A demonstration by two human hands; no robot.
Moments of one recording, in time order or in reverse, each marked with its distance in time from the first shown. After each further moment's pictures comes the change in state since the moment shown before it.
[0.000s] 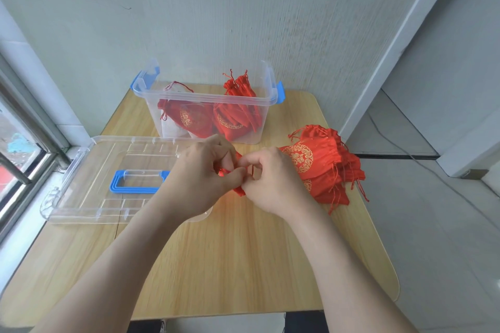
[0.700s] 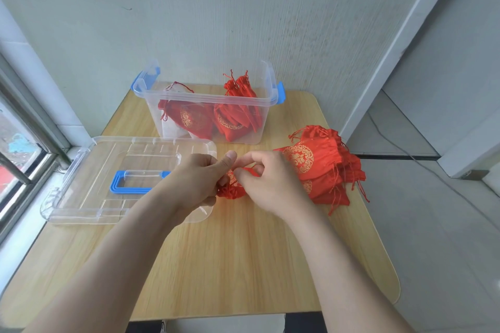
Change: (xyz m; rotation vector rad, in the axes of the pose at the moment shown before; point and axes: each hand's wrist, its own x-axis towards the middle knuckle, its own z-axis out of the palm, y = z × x) left_hand 0.004 -0.001 -0.001 -0.490 -0.185 -0.596; right_hand -0.002 0.002 0.003 0.148 -0.007 0.169
